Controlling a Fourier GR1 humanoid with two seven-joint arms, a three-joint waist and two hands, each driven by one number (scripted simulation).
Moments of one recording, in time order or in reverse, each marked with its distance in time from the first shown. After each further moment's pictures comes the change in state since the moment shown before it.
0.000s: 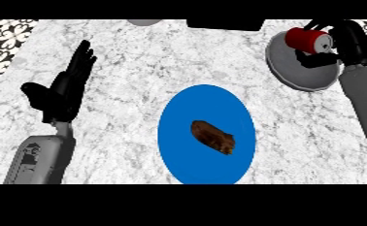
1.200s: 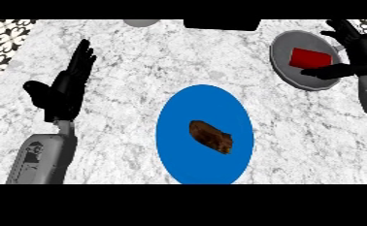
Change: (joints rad) left arm -0.010 -0.014 0.008 0.011 -0.015 0.020 -0.002; right arm -0.102 -0.055 -0.264 0.414 -0.247 0.388 -0.330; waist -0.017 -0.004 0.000
